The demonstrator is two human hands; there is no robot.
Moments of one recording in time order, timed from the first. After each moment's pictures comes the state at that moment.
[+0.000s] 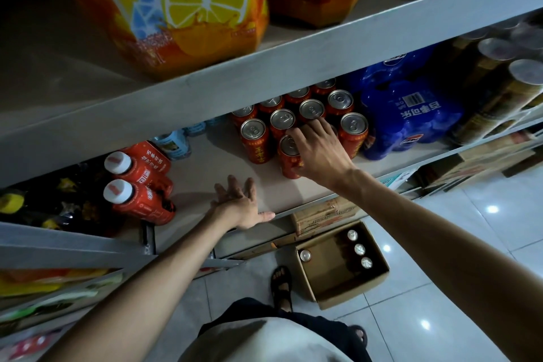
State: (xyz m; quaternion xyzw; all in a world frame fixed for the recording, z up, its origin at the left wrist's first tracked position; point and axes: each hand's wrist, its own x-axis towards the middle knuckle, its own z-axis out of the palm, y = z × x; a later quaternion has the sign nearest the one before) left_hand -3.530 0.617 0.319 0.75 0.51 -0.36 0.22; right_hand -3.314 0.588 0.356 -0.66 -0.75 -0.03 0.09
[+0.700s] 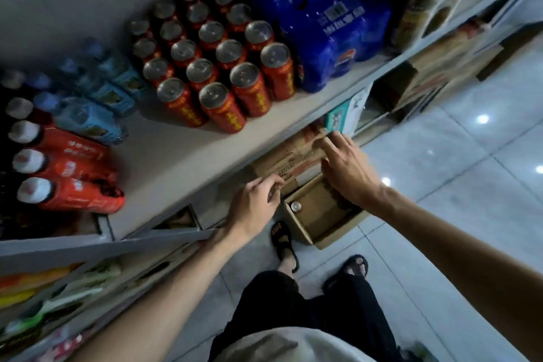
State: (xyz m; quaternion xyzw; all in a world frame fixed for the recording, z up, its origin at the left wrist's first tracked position) left_hand -3.466 0.481 0.292 0.87 0.40 0.02 0.31; right_hand -3.255 0.399 0.275 -0.75 -0.61 0.08 0.25
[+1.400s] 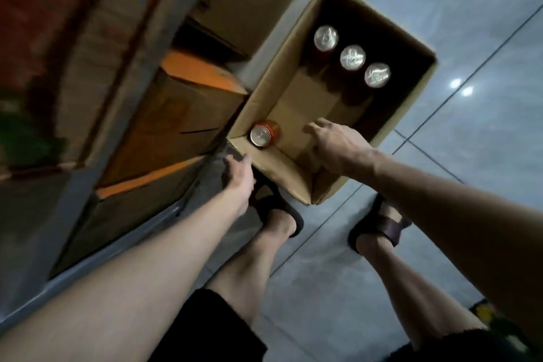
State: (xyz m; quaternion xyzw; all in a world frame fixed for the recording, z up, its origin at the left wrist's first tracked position) left_hand -3.435 0.462 -0.318 0.47 0.73 -0.19 0.46; right_hand -3.282 0.338 -0.334 -0.78 -0.43 0.45 0.08
